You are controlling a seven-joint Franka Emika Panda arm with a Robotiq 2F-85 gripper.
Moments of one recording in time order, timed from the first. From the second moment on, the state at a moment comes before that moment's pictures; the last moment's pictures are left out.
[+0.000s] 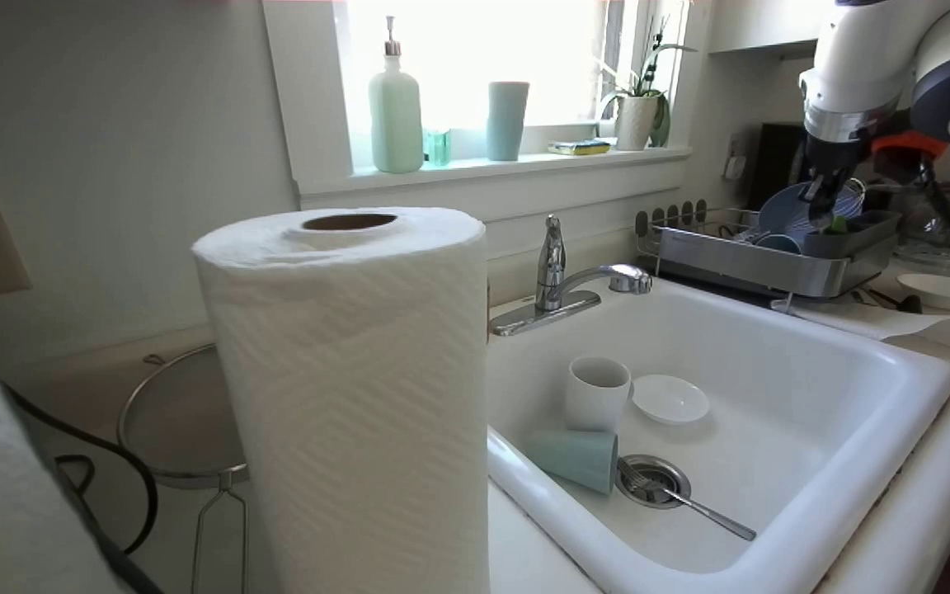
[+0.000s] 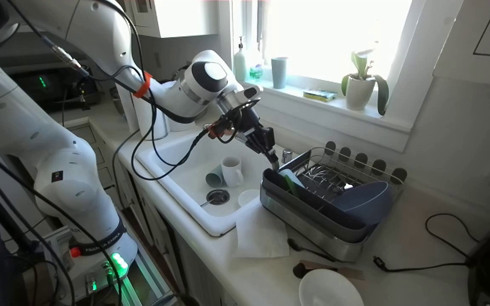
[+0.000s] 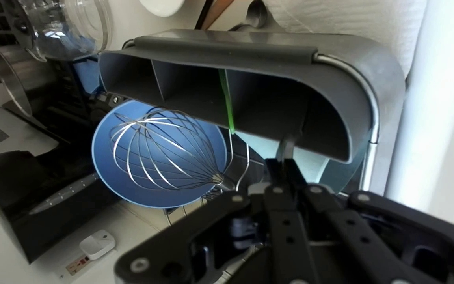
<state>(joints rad) -0.21 -0.33 -0.11 -2.52 -1.06 2.37 0.48</state>
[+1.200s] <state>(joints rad) -0.11 -0.56 -0.01 -2.38 -0.77 2.15 0.48</state>
